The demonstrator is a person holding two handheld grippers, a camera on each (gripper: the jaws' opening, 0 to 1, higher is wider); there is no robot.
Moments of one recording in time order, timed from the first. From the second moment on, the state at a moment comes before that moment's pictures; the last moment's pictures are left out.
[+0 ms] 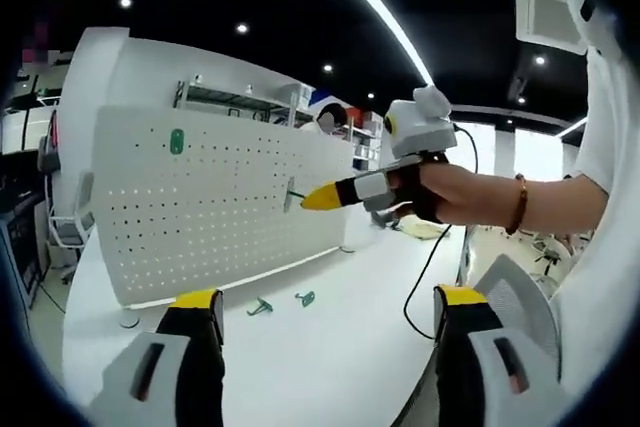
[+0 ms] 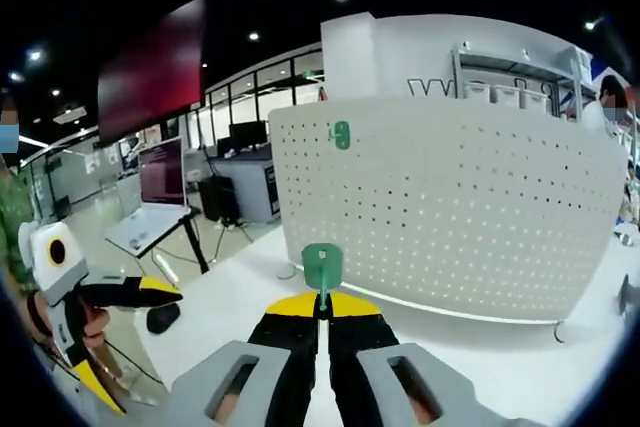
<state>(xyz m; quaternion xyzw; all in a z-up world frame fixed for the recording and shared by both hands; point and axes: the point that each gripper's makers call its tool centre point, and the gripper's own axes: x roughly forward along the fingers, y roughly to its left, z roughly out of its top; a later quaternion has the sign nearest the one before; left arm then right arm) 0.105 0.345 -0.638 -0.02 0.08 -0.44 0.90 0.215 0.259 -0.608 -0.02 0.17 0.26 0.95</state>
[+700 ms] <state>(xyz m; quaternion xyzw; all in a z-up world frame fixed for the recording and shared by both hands) 0.106 0.346 -0.640 -0.01 0.07 -0.45 0.89 0.258 0.265 -0.578 -0.01 0.16 0.23 0.96</state>
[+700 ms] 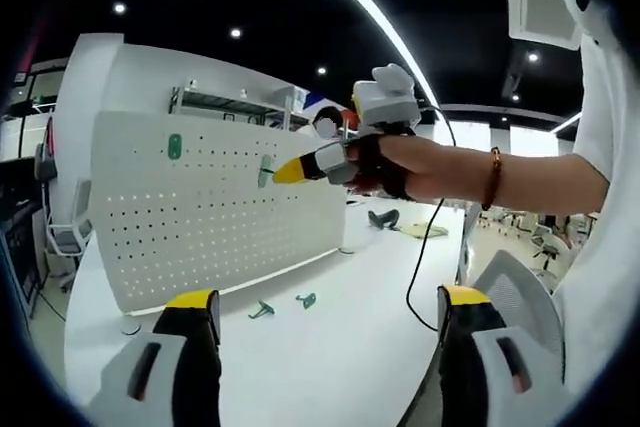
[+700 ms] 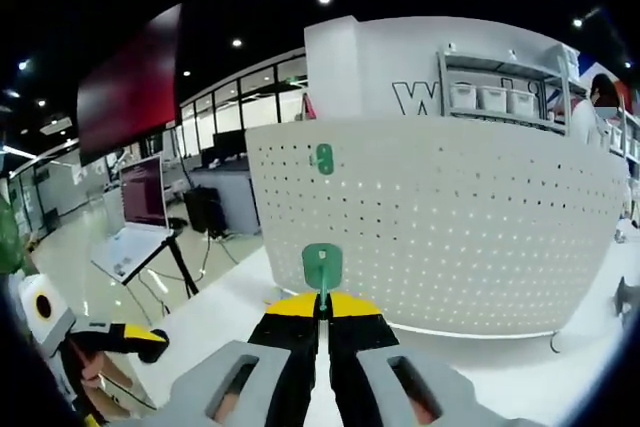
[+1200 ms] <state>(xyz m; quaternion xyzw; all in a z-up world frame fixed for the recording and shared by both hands) 0.103 0.351 -0.639 -0.02 0.06 -0.46 0.89 0.292 0.274 -0.560 0.01 0.15 0.21 0.97</state>
